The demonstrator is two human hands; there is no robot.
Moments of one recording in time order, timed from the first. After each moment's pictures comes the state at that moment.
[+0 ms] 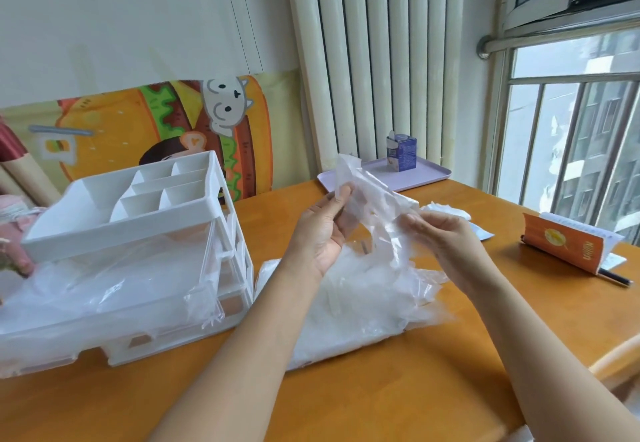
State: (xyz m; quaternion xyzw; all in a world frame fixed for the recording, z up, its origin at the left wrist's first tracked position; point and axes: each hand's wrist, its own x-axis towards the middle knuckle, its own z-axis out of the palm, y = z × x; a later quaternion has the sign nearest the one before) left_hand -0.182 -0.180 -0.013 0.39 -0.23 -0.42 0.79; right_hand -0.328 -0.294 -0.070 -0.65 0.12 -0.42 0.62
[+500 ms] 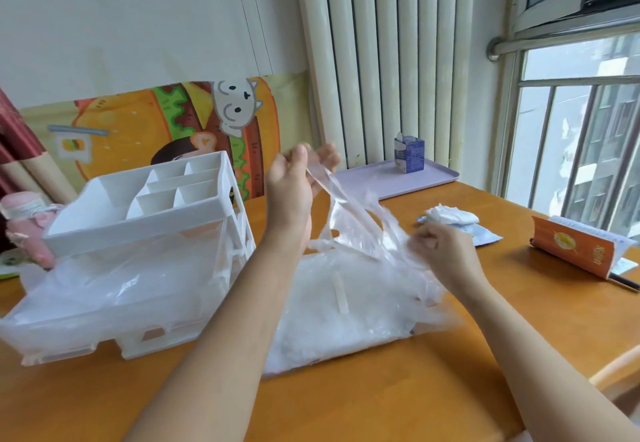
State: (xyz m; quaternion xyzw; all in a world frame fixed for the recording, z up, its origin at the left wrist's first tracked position) left_hand -0.185 -0.148 0.041 0.44 -0.32 -0.16 0.82; right_hand -0.312 -0.303 -0.092 -0.79 0.33 -0.42 0.30
